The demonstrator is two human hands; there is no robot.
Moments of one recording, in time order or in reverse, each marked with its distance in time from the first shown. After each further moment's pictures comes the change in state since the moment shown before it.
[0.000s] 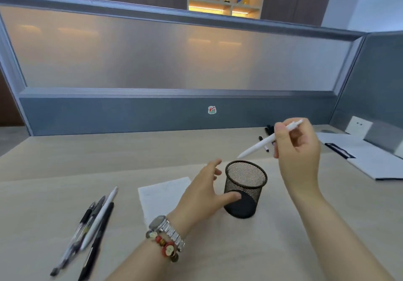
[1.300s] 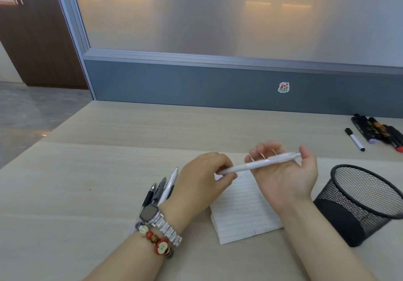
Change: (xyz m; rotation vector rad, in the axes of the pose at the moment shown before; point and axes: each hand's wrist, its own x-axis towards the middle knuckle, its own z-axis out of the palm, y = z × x) left_hand -0.024 -0.087 -0.107 0.305 0.263 0.053; right_hand -0.077 0.063 0.162 1.123 -0.264 0.951
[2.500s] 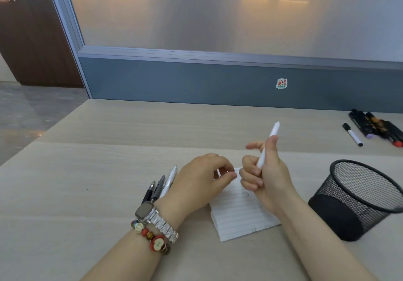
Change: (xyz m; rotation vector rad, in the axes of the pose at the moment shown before) left_hand 0.001 -0.002 -0.003 -0.072 -0.153 -0.043; right_hand 0.000 0.012 0.006 -0.425 0.025 0.196
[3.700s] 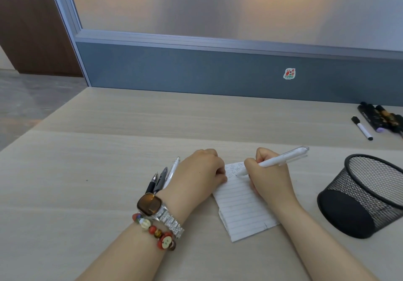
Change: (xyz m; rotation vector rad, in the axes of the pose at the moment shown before) left_hand 0.003 -0.008 -0.002 0.319 -0.153 -0.103; right_hand 0.007 0.029 -0.011 -0.888 0.319 -0.279
